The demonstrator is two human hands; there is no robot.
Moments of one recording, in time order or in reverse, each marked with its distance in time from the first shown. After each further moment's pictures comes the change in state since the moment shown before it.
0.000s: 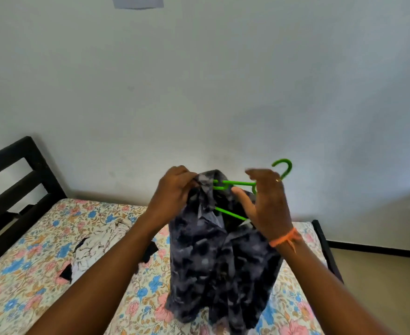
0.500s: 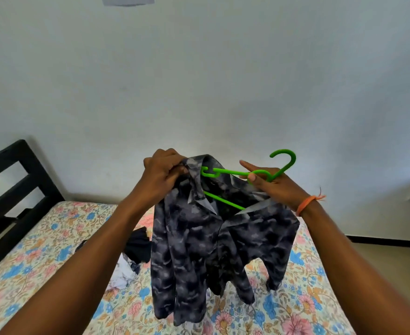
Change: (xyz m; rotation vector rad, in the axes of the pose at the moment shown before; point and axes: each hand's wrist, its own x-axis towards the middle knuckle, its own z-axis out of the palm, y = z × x) left_hand 0.025 -0.014 -0.034 -0.129 -0.044 -0.028; right_hand 0.037 0.058 -0.018 0.638 -0.782 0.534
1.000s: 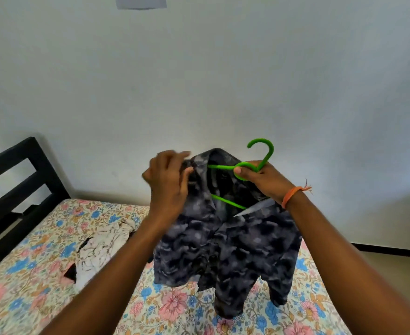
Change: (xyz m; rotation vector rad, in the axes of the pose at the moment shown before) left_hand -0.027 0.027 0.025 0.234 0.410 -0.202; right_hand 0.029 -0.034 0.027 0.036 0.055 -0.001
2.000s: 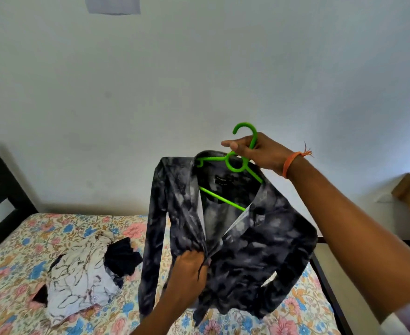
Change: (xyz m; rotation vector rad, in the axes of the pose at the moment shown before) left_hand -0.188 -0.020 0.086 -0.211 -0.529 0.065; right_hand 0.012 -0.046 -0.059 -0.116 -0.055 -0.036
